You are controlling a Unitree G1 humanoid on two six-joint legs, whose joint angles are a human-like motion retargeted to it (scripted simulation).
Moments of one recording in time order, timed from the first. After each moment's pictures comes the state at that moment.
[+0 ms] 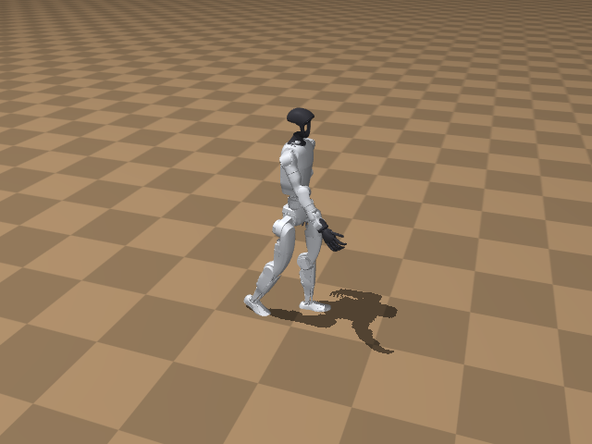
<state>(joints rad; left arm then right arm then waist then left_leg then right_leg) 0.10 0.13 -0.16 1.62 -0.40 -0.29 -0.21 -0.56 -0.22 0.13 1.49 0.45 -0.31 -0.11 0.28 -0.03 0.06 0.02 0.01 0.47 -0.09 -0.12 -0.03 0.24 -0.04 0.07 0.26 -0.16 0.15</state>
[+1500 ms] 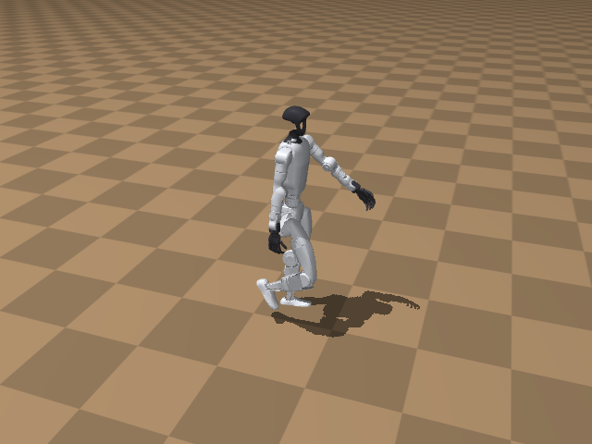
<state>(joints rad) -0.78 0.29 -0.19 1.55 -0.15 -0.20 -0.12 0.04 -0.19 0.11 1.59 0.27 -0.15 0.09 -0.05 0.03 0.02 0.12 0.04 0.24 -0.09 -0.18 -0.14 -0.48 -0.15 -0.18 1.56 -0.24 -0.05</state>
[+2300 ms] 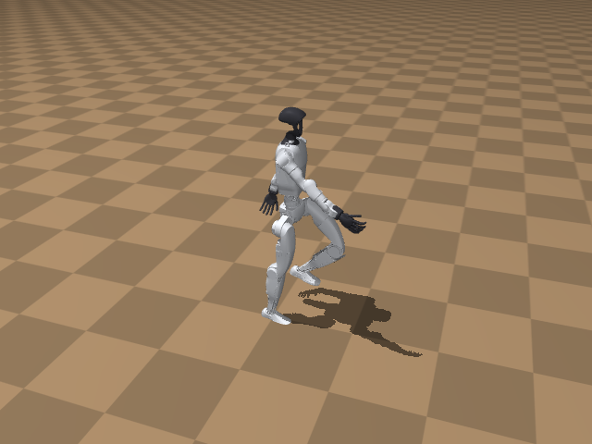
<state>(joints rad) 0.50 0.16 -0.26 1.61 -0.28 -0.25 -0.45 -0.83 -0.24 0.21 1.52 0.62 -0.32 -0.11 0.29 -0.19 -0.01 -0.75 0.04 0.29 1.56 -0.62 0.12 0.06 -0.18 0.11 -0.01 -0.10 0.14</state>
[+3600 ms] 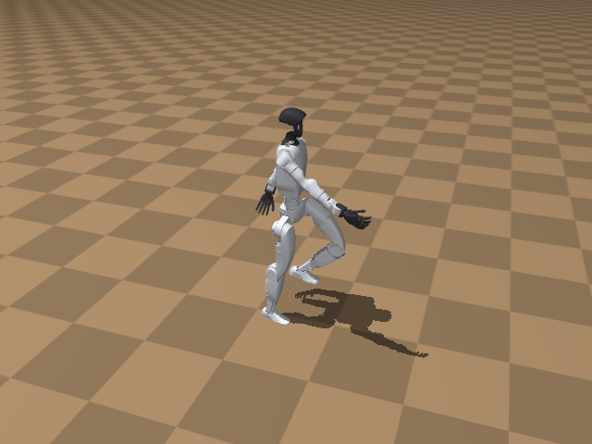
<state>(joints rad) 0.54 0.15 -0.25 1.61 -0.27 -0.24 -0.45 -0.87 -0.27 0.22 1.49 0.63 -0.32 -0.09 0.29 -0.20 -0.02 -0.73 0.11 0.34 1.56 -0.62 0.14 0.07 -0.18 0.04 -0.01 -0.14 0.15</state>
